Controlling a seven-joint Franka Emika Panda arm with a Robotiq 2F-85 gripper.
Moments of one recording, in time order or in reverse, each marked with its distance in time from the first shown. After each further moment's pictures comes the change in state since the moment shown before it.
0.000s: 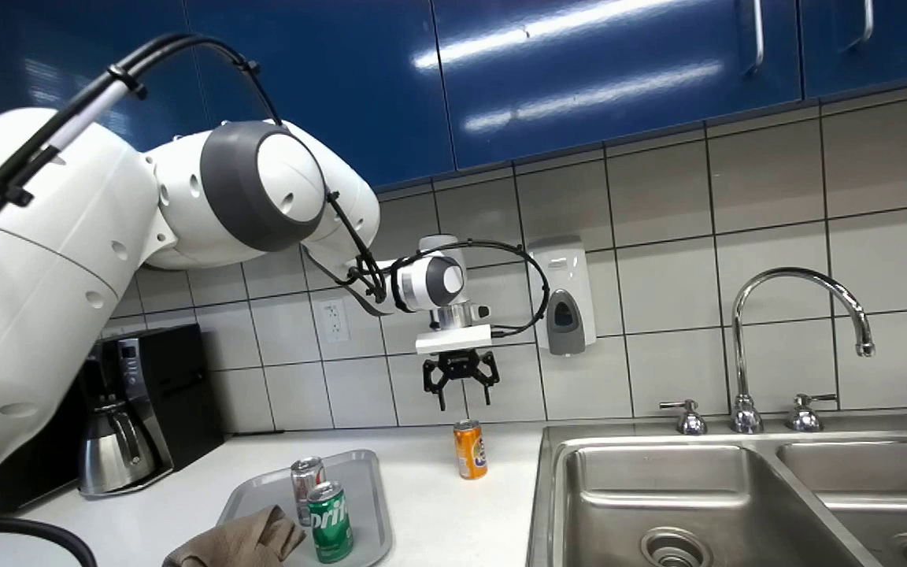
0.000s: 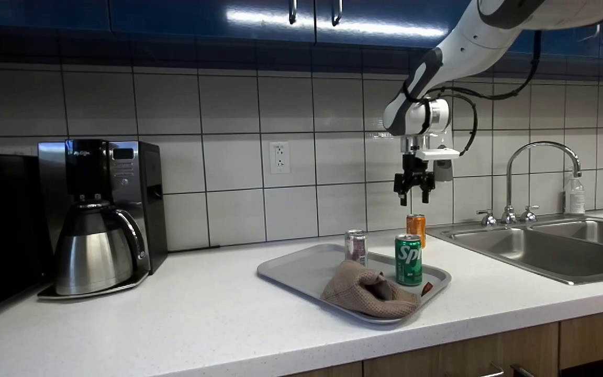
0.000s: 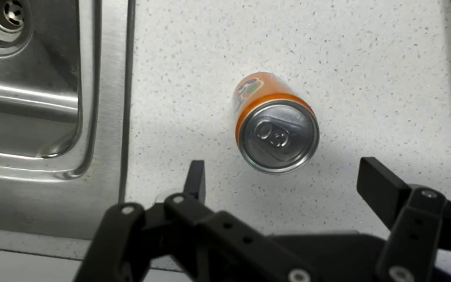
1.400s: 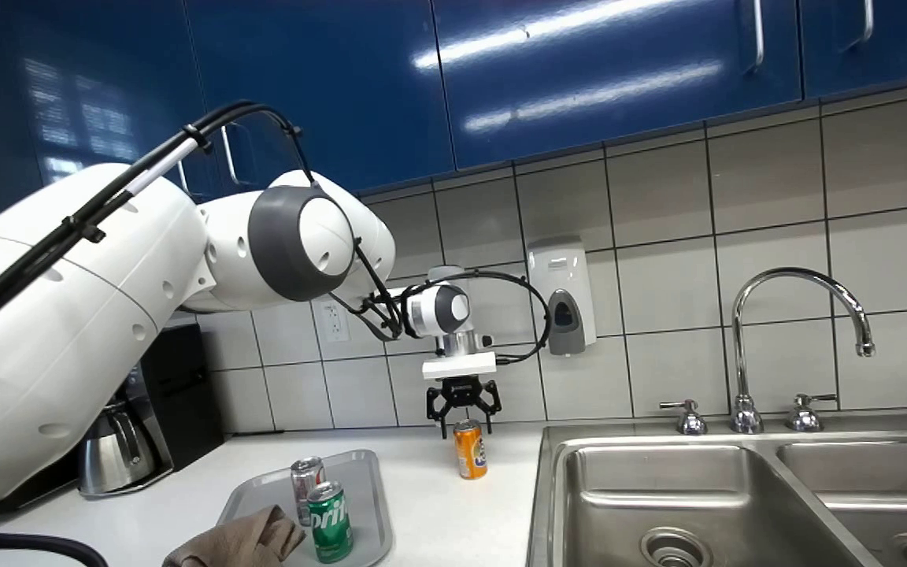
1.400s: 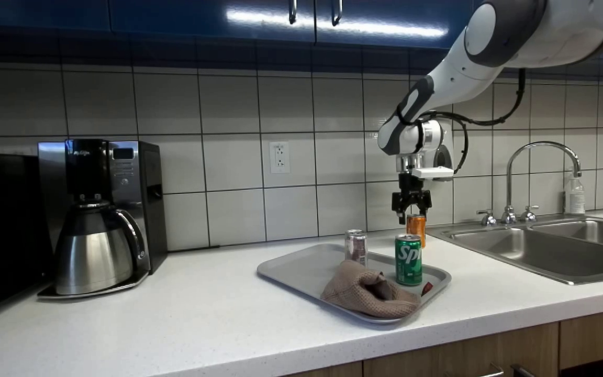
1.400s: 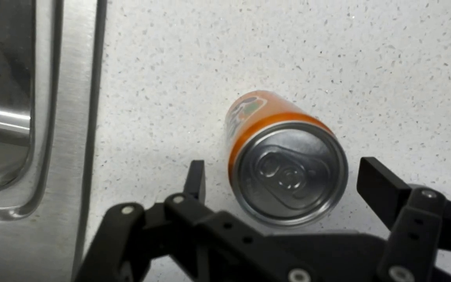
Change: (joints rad) arm 0.003 0.167 0.010 0.149 -0.017 -0.083 -0.016
